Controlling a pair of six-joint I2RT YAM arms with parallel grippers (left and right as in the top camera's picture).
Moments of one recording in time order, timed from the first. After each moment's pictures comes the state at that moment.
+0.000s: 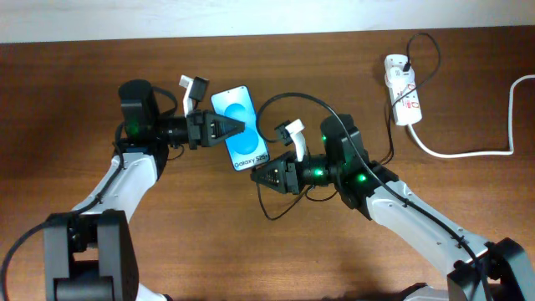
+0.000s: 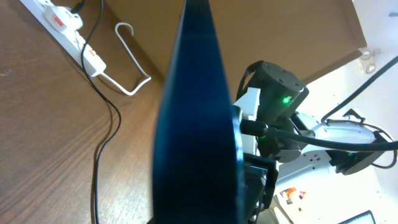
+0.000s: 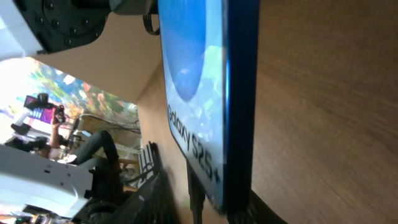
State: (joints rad) left arm -0.01 1.71 0.99 0.36 1.54 -0.57; right arm 0.46 1.49 0.83 0.09 -0.94 0.45
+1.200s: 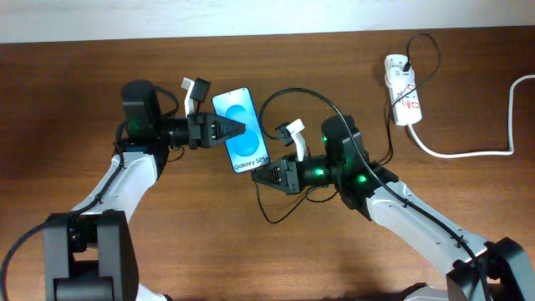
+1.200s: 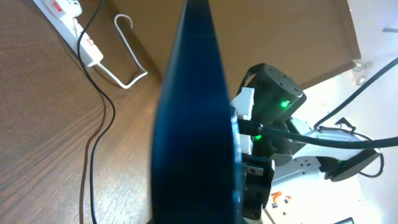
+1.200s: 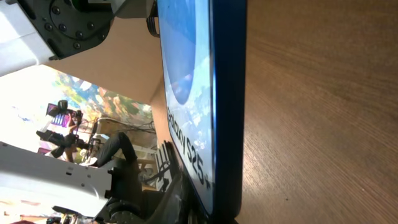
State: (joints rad) left arm -0.02 1.71 1.00 0.27 1.54 -0.57; right arm 0.46 1.49 0.82 0.12 -0.98 0.54
